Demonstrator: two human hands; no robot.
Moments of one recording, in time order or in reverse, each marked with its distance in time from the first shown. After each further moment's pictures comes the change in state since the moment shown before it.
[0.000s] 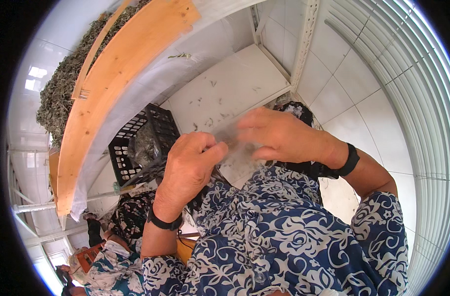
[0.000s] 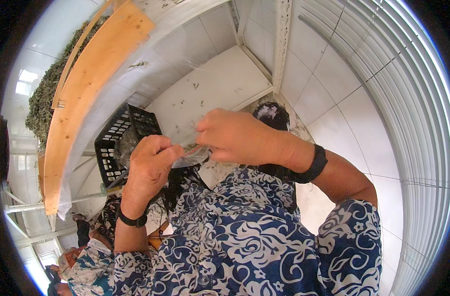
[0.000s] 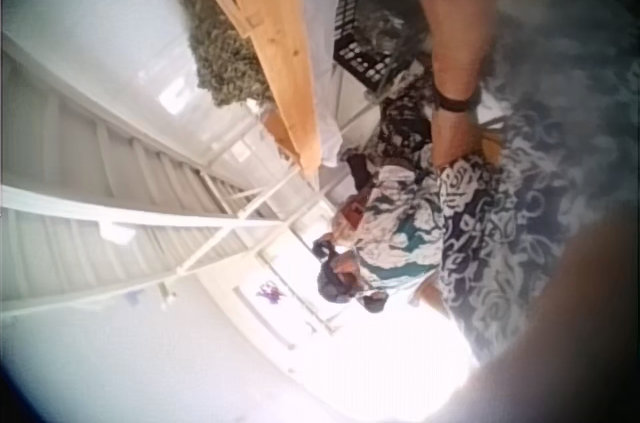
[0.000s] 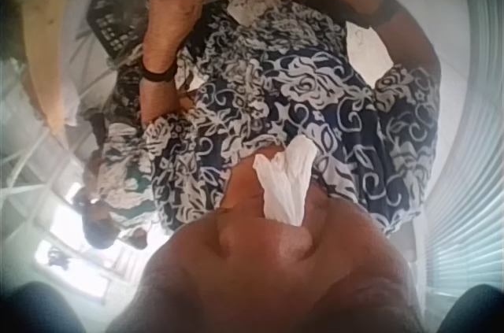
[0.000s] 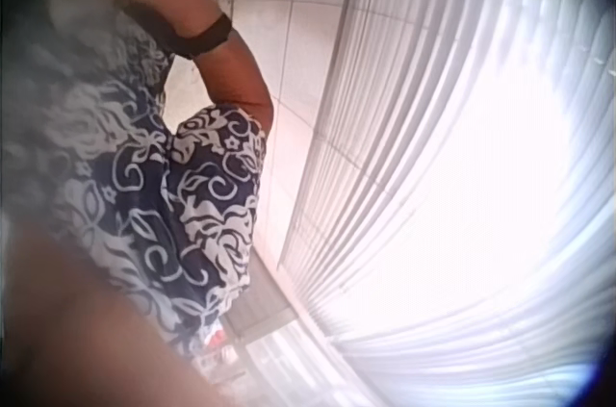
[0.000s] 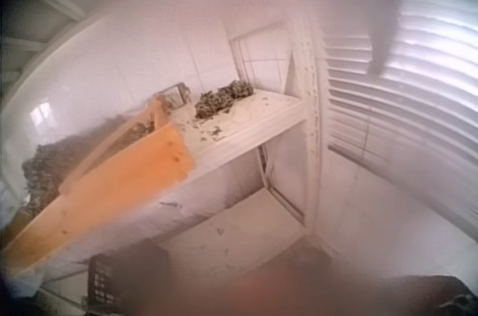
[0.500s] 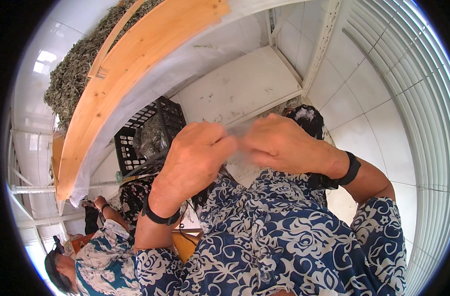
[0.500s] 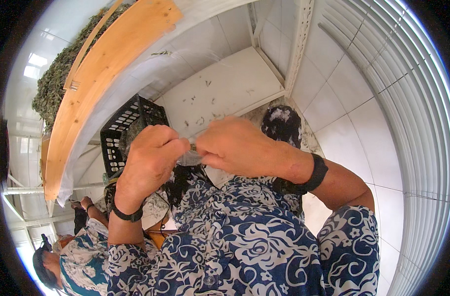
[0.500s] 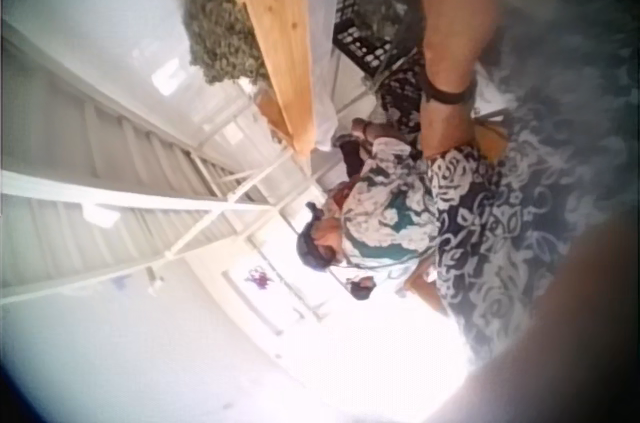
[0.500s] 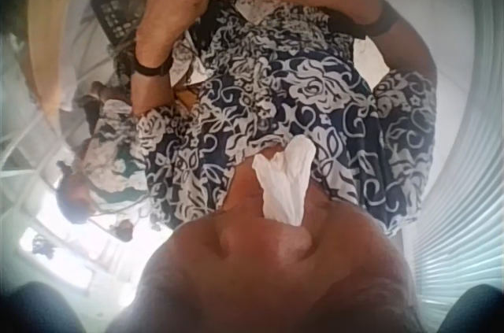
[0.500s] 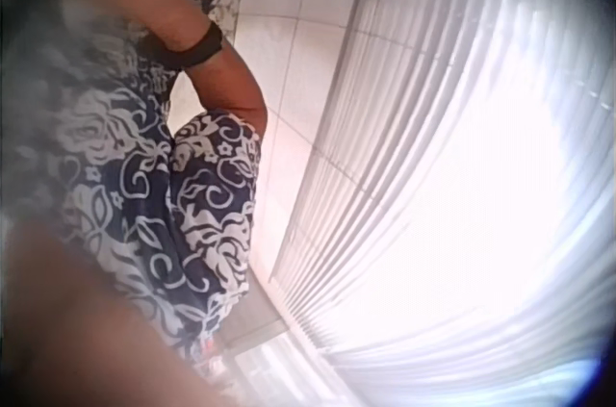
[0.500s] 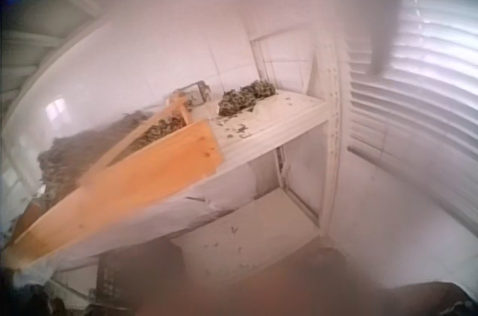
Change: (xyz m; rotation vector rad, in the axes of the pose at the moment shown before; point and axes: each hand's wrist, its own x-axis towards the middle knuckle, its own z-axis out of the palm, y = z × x) left_hand 0.005 0.003 -0.029 0.046 -0.064 0.070; right_hand 0.024 -0.028 0.015 0.046 0.091 -0.004
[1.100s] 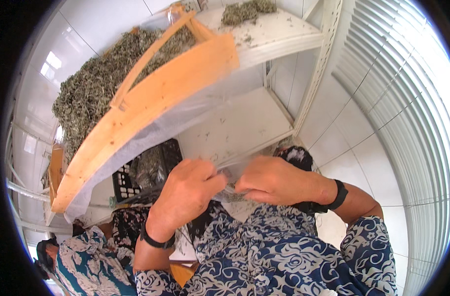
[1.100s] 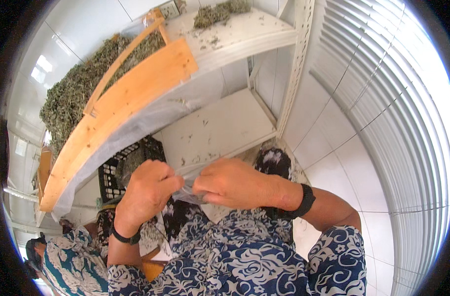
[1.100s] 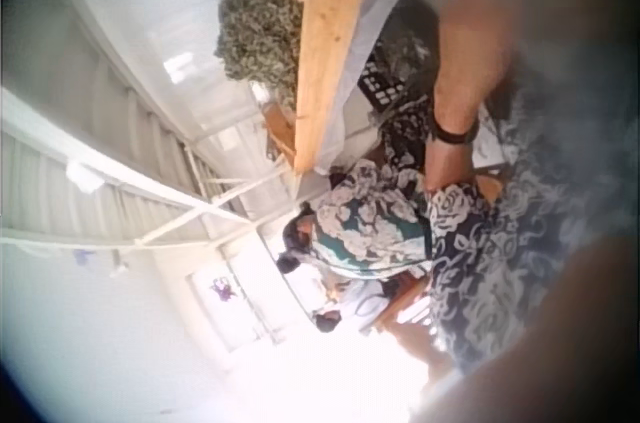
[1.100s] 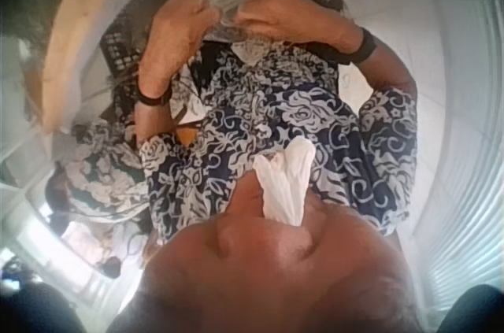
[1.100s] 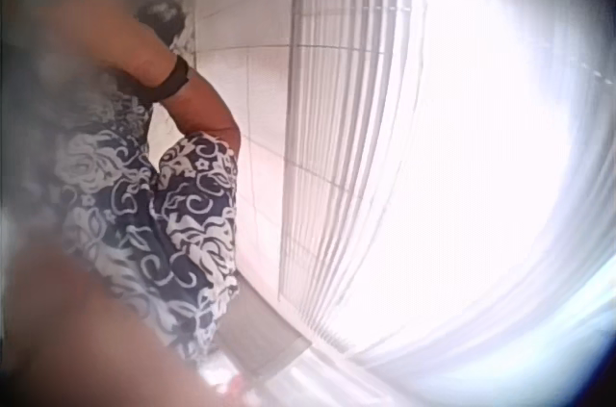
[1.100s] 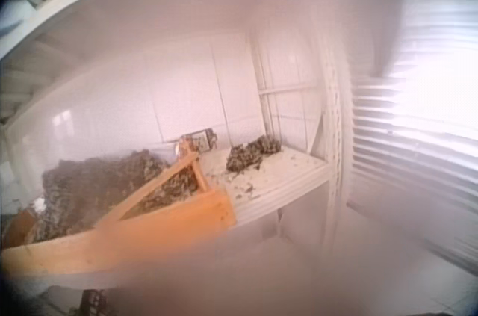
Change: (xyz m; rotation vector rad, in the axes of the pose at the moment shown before) left_hand -0.005 -0.007 -0.025 0.034 0.020 0.023; right_hand 0.019 -0.009 -0.021 0.038 -0.143 -0.128
